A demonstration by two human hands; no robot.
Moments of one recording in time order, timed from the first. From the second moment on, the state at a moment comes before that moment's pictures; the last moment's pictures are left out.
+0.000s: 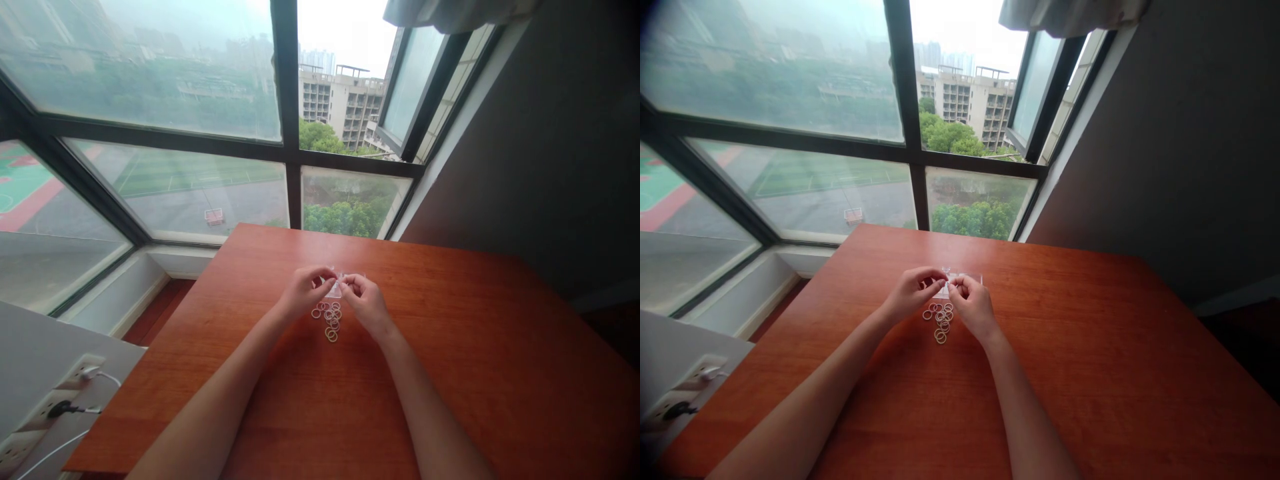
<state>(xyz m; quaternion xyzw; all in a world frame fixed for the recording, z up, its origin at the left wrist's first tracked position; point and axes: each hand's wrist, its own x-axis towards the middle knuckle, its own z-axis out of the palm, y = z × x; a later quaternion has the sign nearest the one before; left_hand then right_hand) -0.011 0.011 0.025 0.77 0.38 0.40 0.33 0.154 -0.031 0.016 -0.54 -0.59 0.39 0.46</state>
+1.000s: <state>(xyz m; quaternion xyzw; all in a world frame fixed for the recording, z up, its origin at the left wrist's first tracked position) -0.011 0.018 0.011 0.76 0.45 0.40 0.23 0.156 -0.030 0.010 -0.60 -0.64 0.30 0.39</state>
